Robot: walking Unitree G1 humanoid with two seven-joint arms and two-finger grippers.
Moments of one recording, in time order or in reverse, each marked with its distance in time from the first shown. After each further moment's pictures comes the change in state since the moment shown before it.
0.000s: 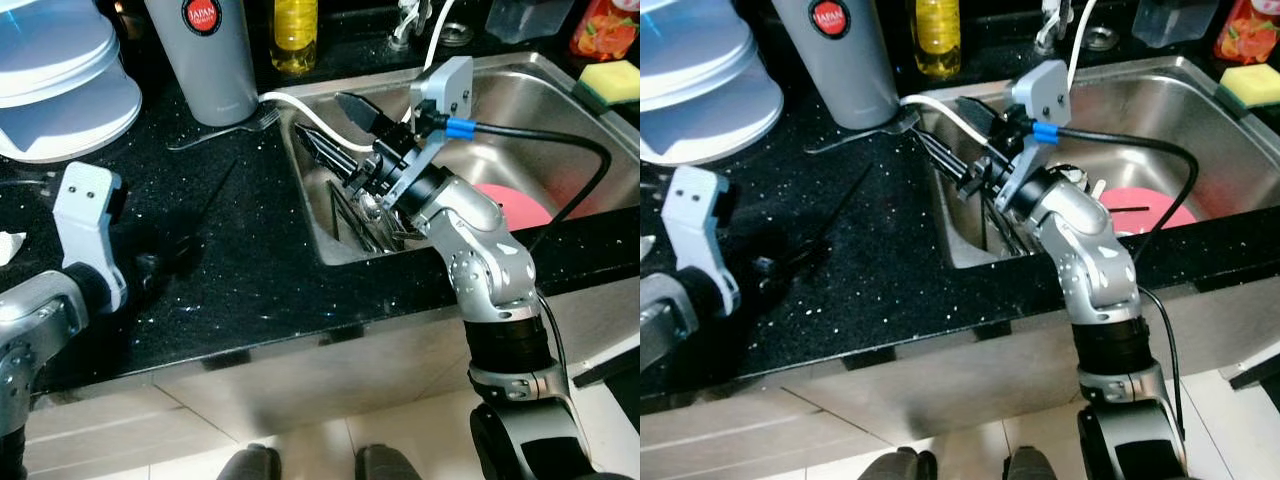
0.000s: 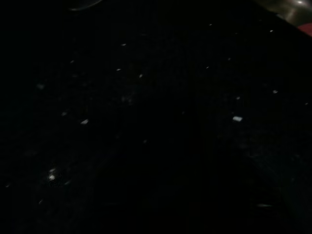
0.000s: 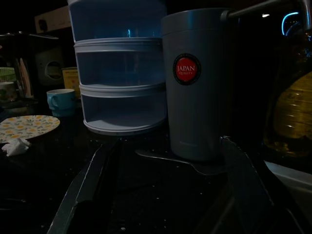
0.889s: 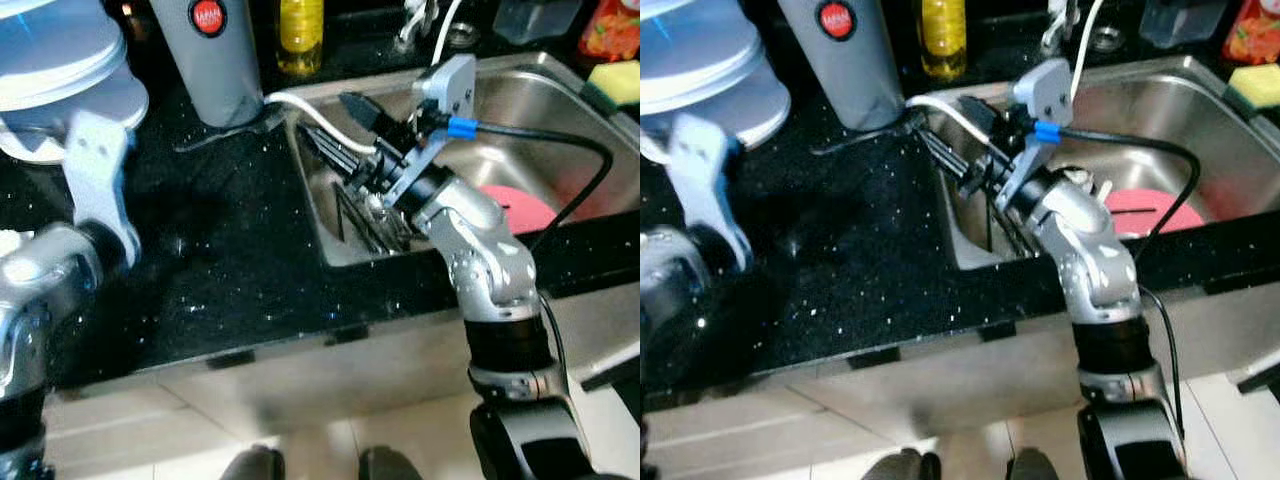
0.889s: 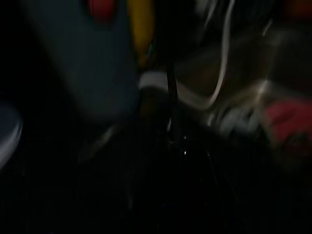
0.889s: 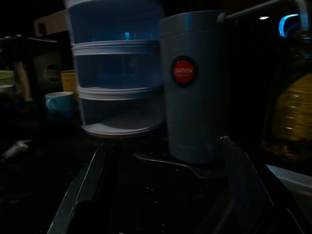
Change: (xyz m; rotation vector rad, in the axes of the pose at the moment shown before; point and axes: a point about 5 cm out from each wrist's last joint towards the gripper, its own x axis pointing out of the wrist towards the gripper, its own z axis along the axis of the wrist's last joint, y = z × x) left arm 0.005 -0.018 0.085 0.129 -0.406 -0.097; right arm 0.000 -0.001 0.001 -0.003 -0.011 -0.015
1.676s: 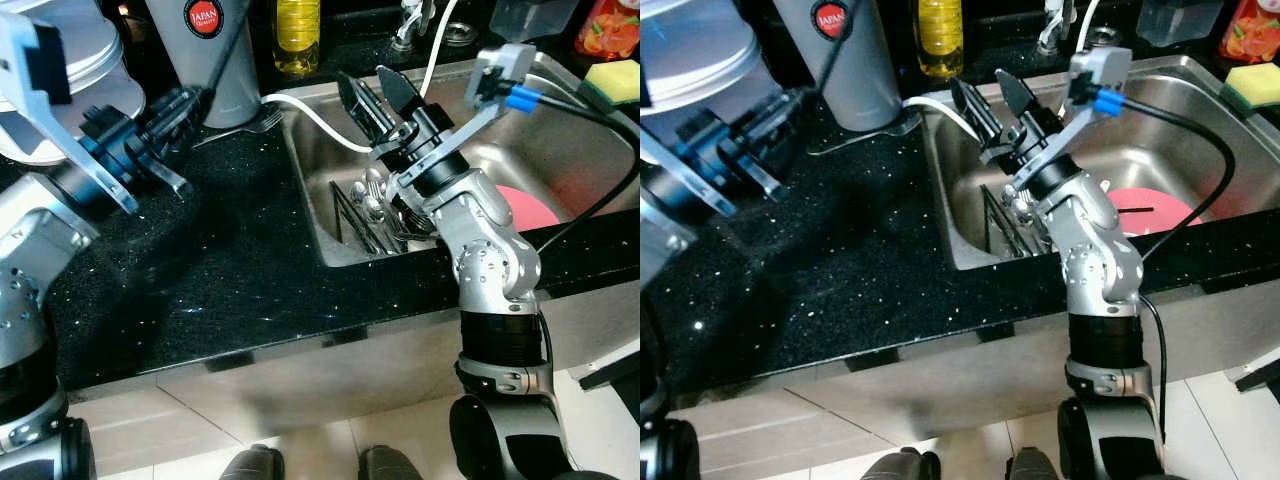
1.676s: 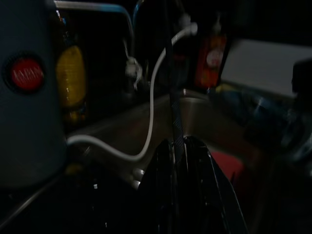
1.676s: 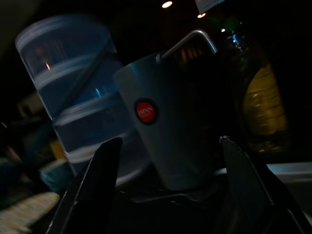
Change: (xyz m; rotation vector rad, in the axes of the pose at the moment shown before) left arm 0.006 -0.020 0.018 -0.148 -0.172 -0.266; right arm -0.005 -0.019 0.006 0.337 -0.170 -0.183
